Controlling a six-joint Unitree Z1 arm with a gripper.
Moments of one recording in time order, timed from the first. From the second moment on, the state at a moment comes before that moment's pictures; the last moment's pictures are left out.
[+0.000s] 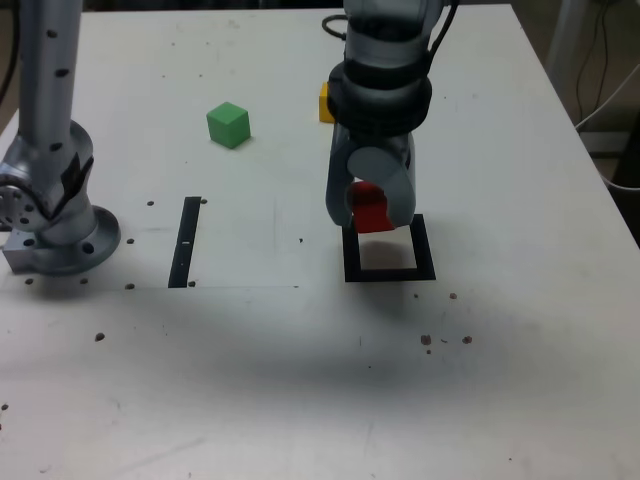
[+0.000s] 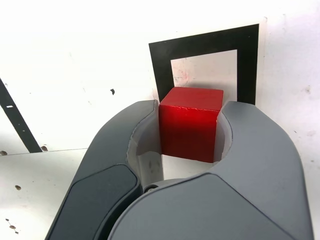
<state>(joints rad) -0.16 1.95 -1.50 1.19 0.11 -0.05</state>
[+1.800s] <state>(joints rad) -0.18 2.05 -1.49 1.14 0.15 -0.08</state>
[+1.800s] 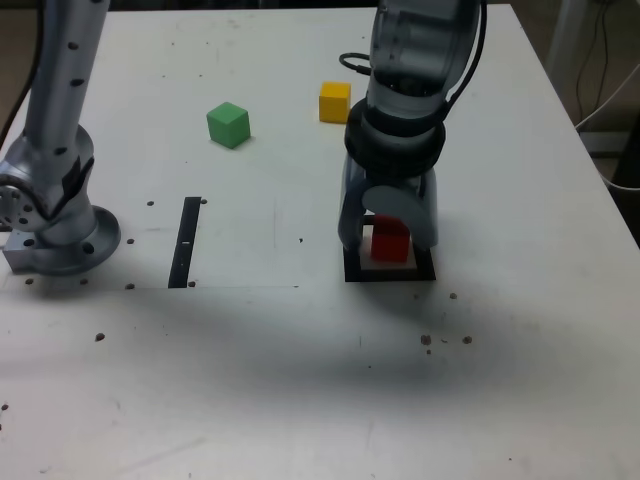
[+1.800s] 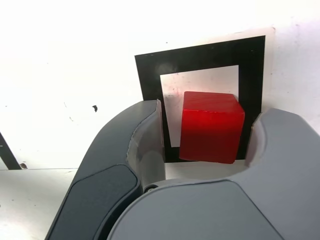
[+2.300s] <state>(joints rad) -0.17 1.93 -1.45 1.15 0.15 -0.03</state>
